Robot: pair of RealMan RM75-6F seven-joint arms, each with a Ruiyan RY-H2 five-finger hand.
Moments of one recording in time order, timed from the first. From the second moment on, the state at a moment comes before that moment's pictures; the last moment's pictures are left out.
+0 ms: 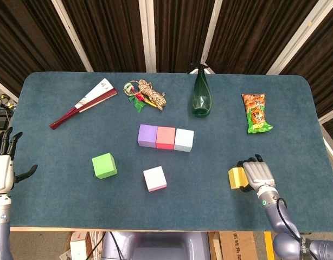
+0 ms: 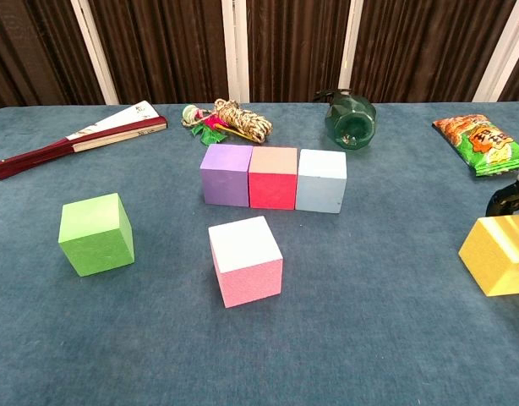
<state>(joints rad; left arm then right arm) -0.17 -1.36 -0.19 -1.44 1.38 1.54 0.07 0.68 -1.20 -0.01 -1.87 -0.62 1.05 -0.57</state>
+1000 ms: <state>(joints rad) -0.17 -1.36 -0.19 -1.44 1.37 1.54 0.07 0.97 -1.11 0.18 -2.03 -0.17 1.08 -0.78</state>
